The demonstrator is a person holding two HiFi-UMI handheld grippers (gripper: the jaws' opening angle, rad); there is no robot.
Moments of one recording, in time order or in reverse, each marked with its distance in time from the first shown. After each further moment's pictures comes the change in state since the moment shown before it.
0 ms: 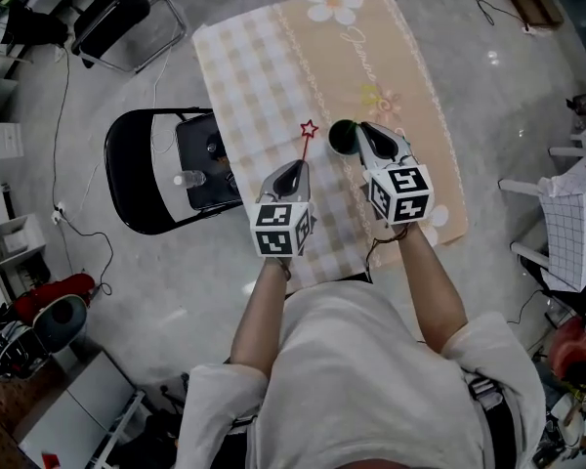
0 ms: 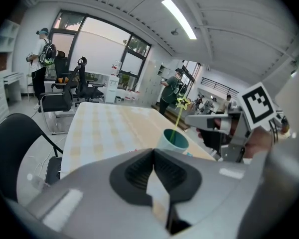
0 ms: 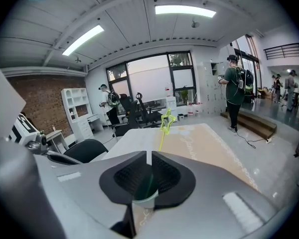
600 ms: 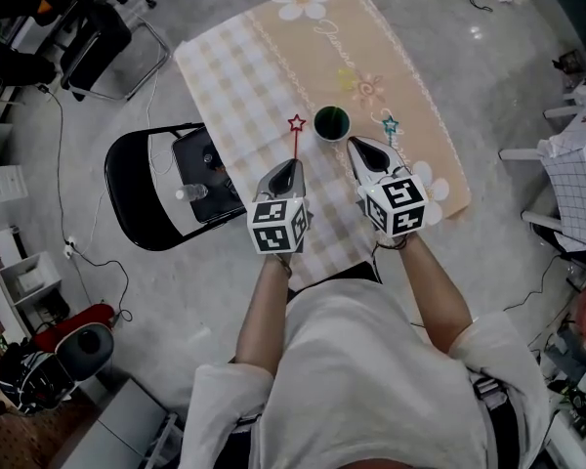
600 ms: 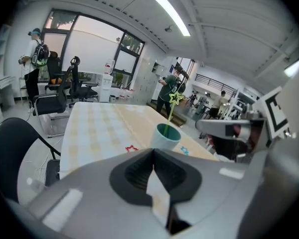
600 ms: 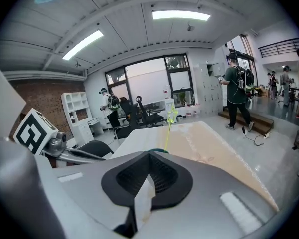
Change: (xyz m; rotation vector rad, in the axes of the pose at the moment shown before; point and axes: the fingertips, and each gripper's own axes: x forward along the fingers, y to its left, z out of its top) left arm -0.011 -0.010 -0.013 0.051 0.030 -0.045; right arm -0.053 0.029 -0.027 0.037 -0.032 -0.004
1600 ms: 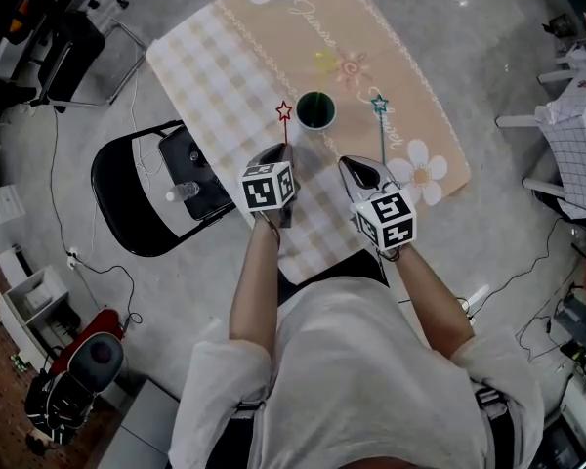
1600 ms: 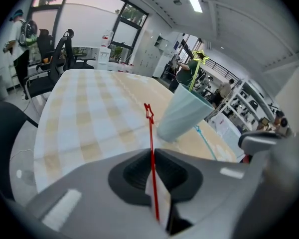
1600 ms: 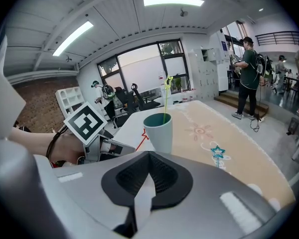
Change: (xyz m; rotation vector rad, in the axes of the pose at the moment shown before) left arm 0.079 0.031 -0.064 -0.035 0.286 -0.038; right arm -0.015 0.011 -0.086 0.078 0.149 -0.018
